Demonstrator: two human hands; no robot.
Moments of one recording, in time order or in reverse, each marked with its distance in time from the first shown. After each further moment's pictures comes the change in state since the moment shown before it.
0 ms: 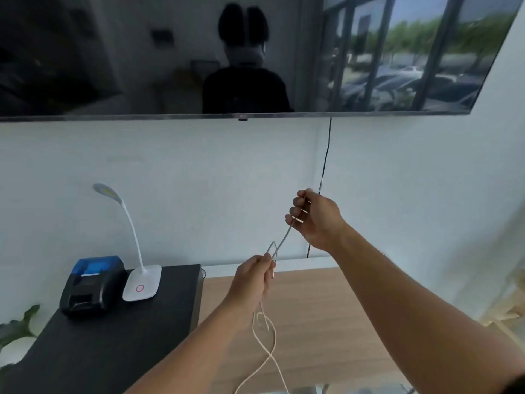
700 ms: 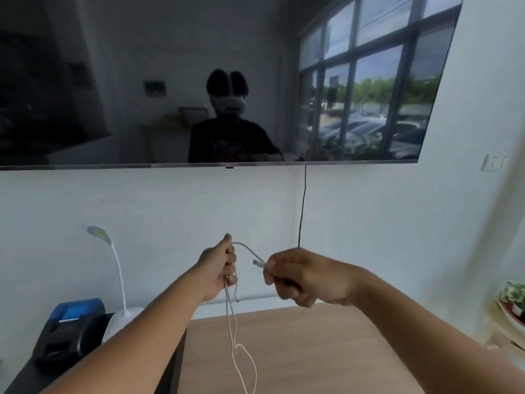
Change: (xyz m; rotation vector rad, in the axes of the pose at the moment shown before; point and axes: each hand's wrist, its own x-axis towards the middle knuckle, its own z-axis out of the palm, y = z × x) left_hand 0.027 0.104 -0.027 -0.196 -0.029 -0.113; right_hand -0.117 -0.043 -0.002 -0.941 -0.650 0.022
